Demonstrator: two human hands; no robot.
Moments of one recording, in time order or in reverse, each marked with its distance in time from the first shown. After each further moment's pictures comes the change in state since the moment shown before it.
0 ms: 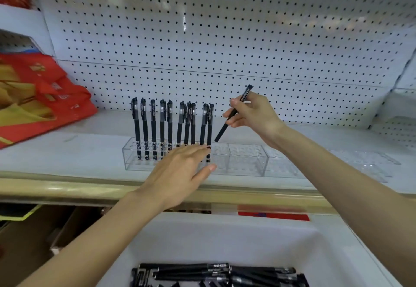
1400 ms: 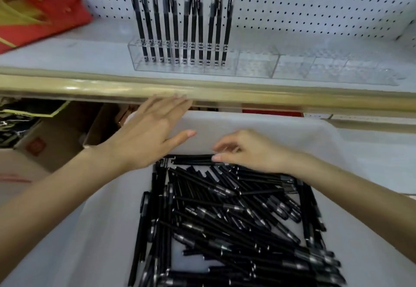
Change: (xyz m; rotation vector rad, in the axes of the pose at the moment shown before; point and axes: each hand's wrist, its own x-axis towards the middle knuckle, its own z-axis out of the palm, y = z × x) left_hand -0.125 -0.009 0.009 0.126 -0.234 -0.002; right_hand -0.193 0.082 0.047 -0.640 -0.706 0.094
